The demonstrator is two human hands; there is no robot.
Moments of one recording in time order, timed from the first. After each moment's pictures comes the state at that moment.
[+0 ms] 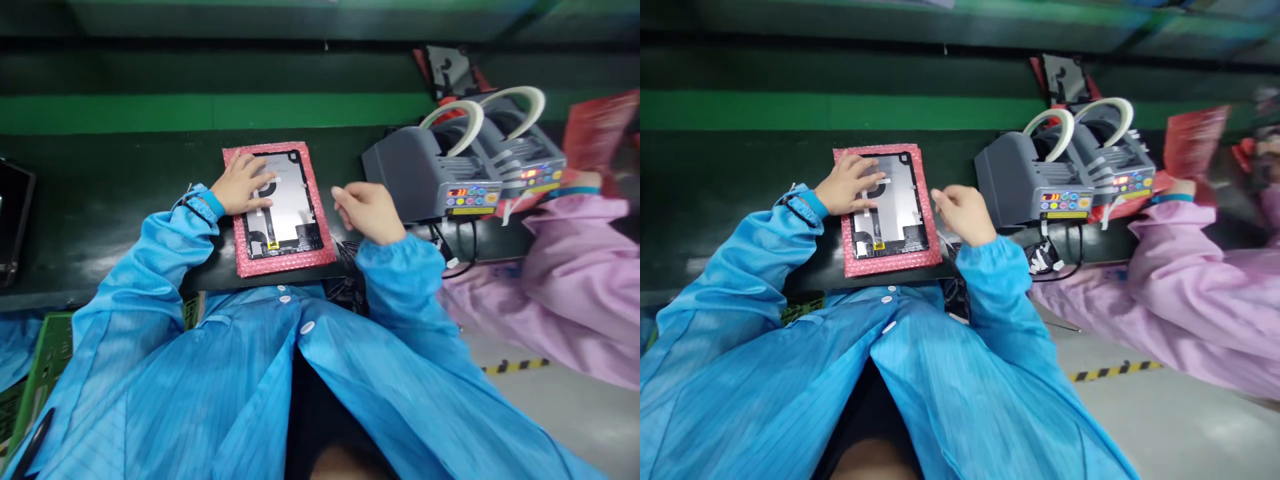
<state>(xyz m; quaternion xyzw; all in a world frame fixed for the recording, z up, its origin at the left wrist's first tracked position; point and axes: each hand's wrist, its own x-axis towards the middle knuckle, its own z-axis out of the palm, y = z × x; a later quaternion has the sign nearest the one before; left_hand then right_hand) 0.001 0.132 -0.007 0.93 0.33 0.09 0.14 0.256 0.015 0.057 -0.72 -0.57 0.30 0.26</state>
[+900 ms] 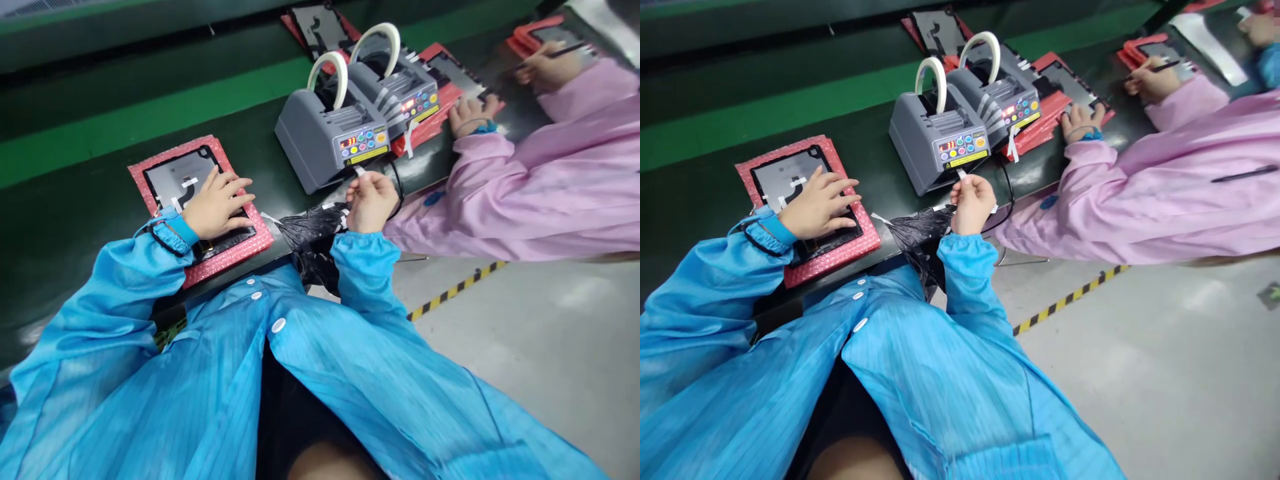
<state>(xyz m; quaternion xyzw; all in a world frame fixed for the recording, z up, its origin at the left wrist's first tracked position) 0.090 0.079 0.030 0.98 0.17 0.06 0.11 0.365 -0.054 -0.002 -0.65 -0.13 0.18 0.73</state>
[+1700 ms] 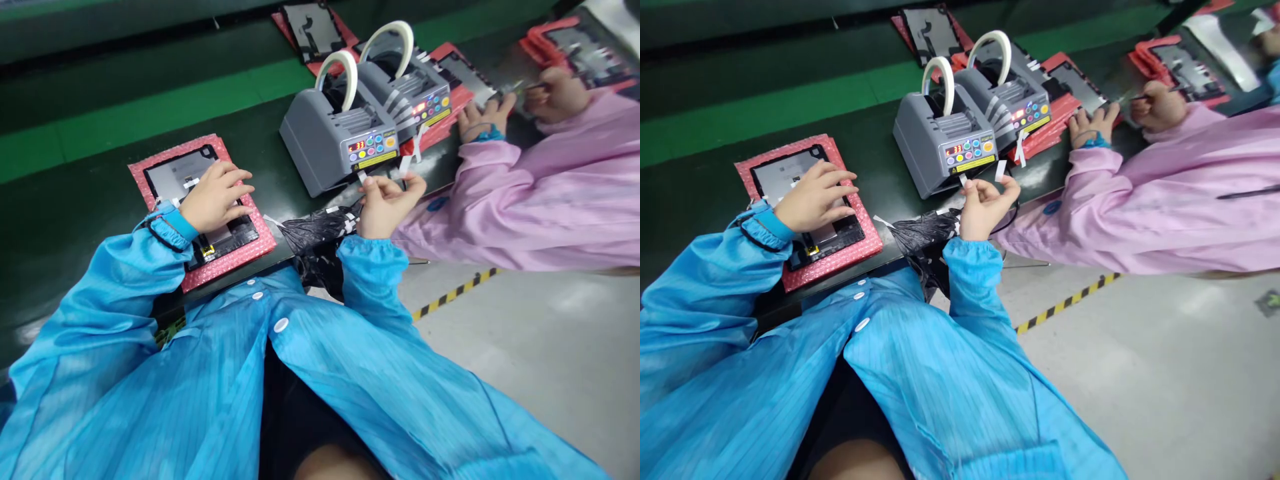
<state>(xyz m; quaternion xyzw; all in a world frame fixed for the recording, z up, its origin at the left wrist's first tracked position) 0.094 0.097 0.033 0.97 0.15 0.11 0.13 0.375 -0.062 -0.008 -0.68 -0.24 0.12 0.69</state>
